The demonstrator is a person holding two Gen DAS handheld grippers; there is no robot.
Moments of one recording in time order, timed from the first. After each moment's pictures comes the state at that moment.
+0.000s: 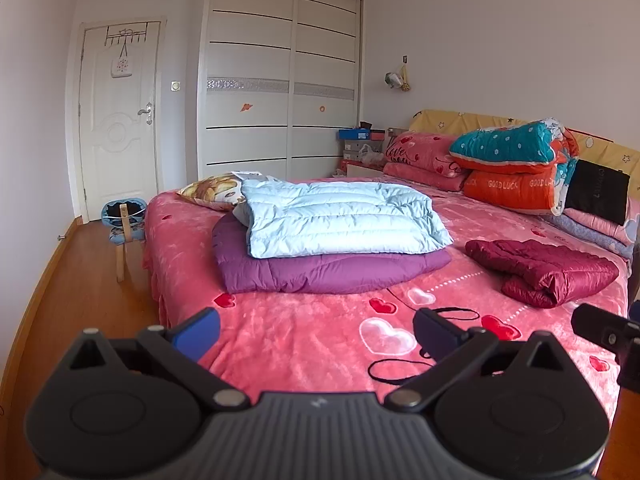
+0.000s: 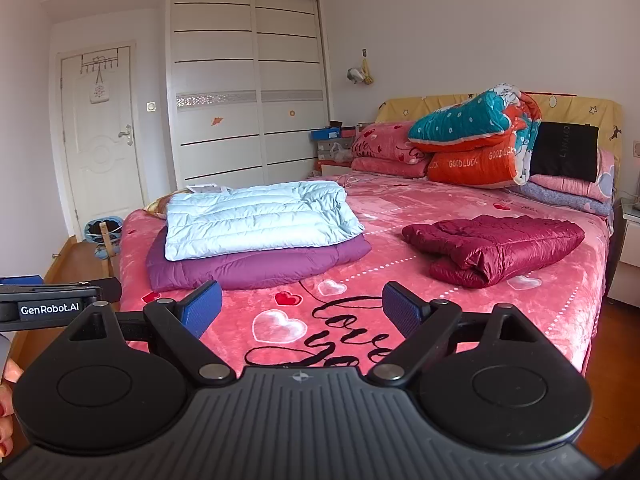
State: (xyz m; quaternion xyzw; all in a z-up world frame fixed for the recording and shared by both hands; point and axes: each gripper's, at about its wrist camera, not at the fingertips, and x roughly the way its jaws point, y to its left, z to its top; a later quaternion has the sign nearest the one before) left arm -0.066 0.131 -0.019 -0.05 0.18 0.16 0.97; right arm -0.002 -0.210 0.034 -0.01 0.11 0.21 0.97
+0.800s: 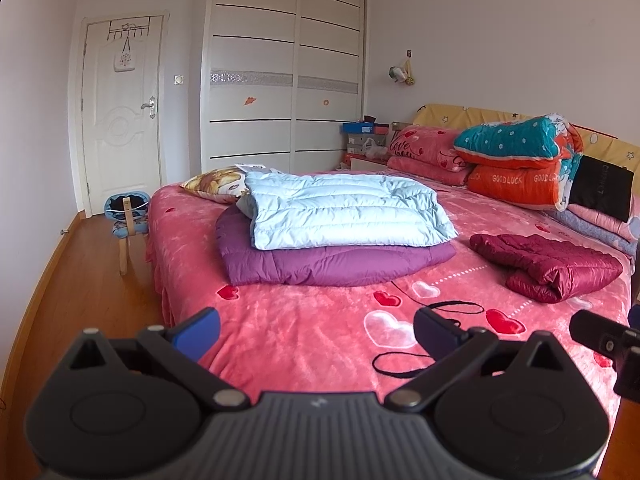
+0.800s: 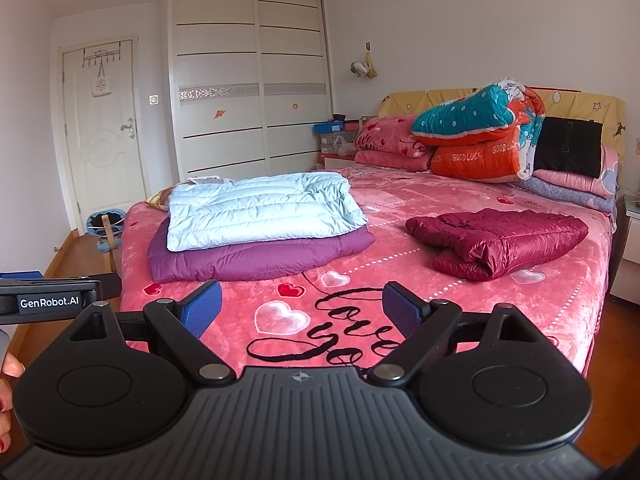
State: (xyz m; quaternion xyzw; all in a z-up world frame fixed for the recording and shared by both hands) left arm -0.067 0.134 -0.023 -0.05 0.19 0.16 0.97; right arm 0.007 -0.206 0.028 -0.01 0.12 0.22 0.97
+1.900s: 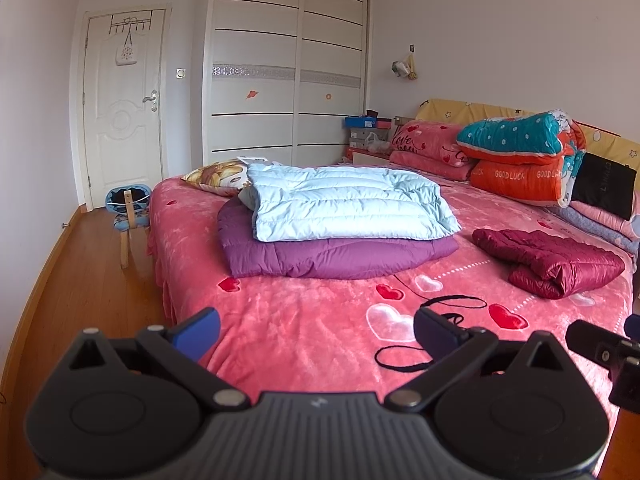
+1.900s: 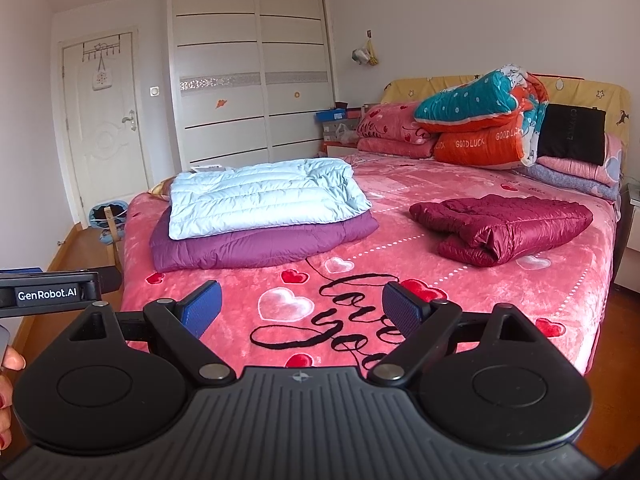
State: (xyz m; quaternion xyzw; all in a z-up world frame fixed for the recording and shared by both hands) left arm -0.066 0.135 -0.029 -0.05 0.20 0.17 0.96; right arm 0.014 -0.216 0.025 -0.01 0.14 0.23 0.96
